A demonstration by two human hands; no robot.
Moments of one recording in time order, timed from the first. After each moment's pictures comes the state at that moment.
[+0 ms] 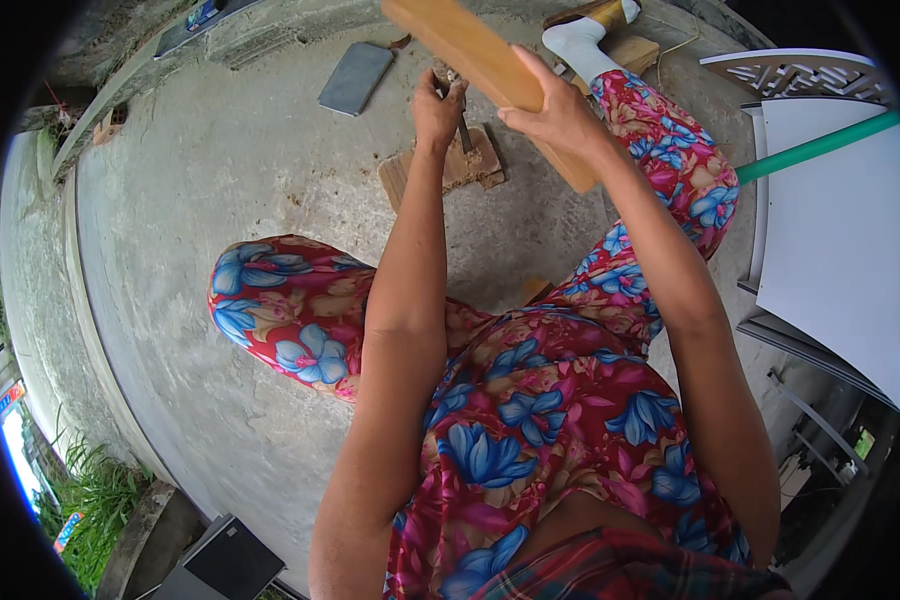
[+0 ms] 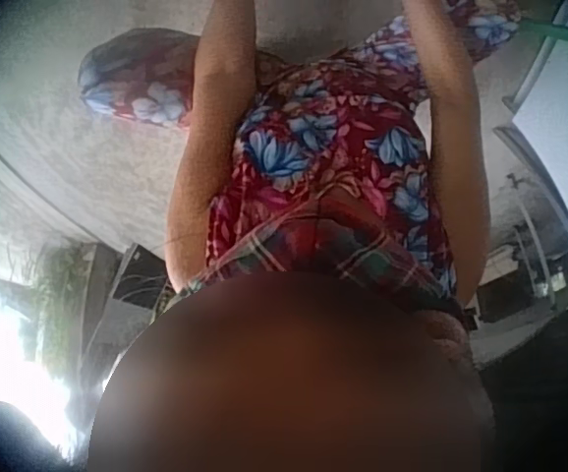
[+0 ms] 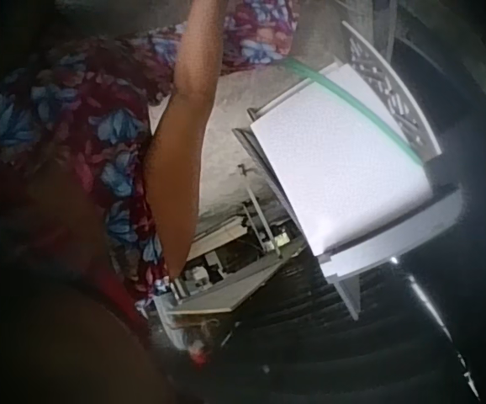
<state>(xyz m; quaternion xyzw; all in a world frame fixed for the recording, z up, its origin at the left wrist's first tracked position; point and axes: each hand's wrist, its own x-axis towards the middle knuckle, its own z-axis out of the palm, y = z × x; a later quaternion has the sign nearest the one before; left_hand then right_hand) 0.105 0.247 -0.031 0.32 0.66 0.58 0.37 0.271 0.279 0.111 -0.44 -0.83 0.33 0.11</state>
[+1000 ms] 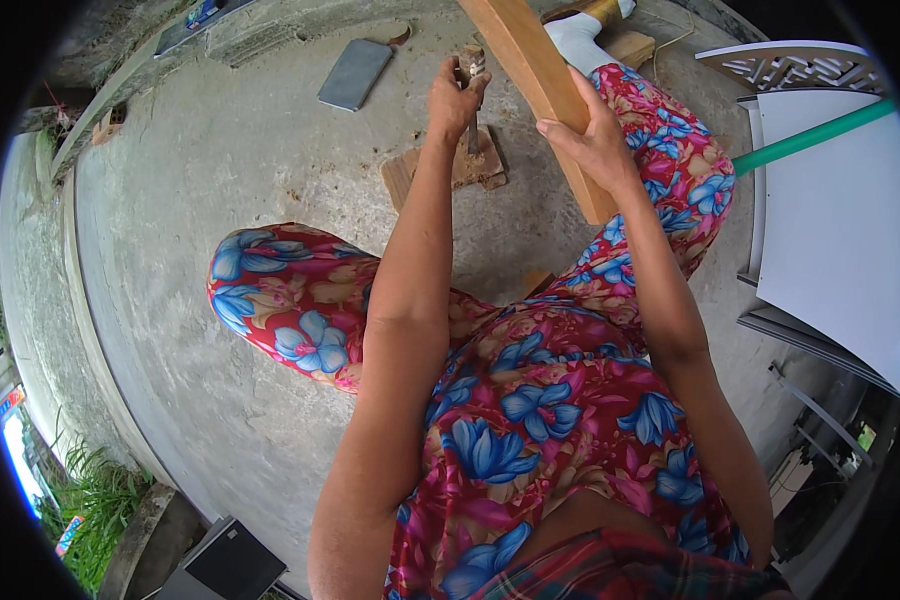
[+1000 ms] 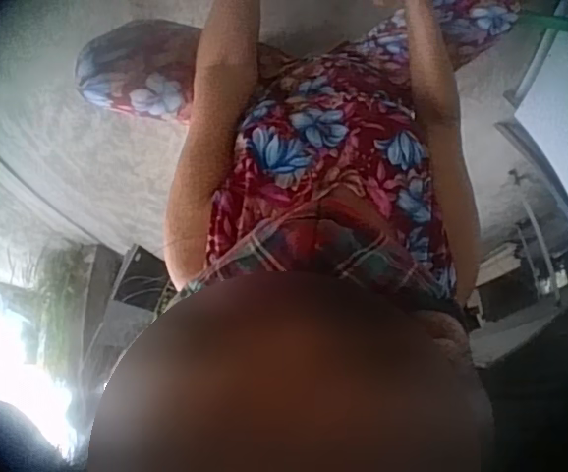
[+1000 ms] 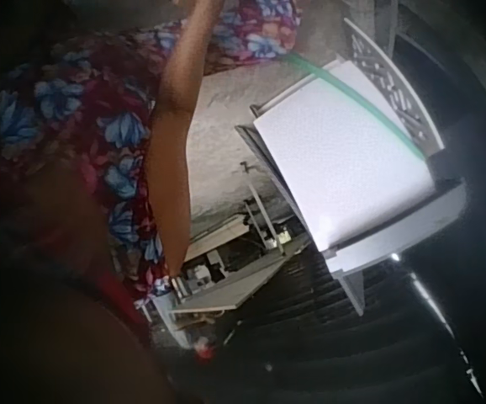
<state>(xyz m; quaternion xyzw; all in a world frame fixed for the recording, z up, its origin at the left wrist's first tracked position) 0.117 0.250 -0.013 0.35 0.65 0.54 0.40 0.306 0.238 0.125 -0.45 -0.76 0.39 0.24</state>
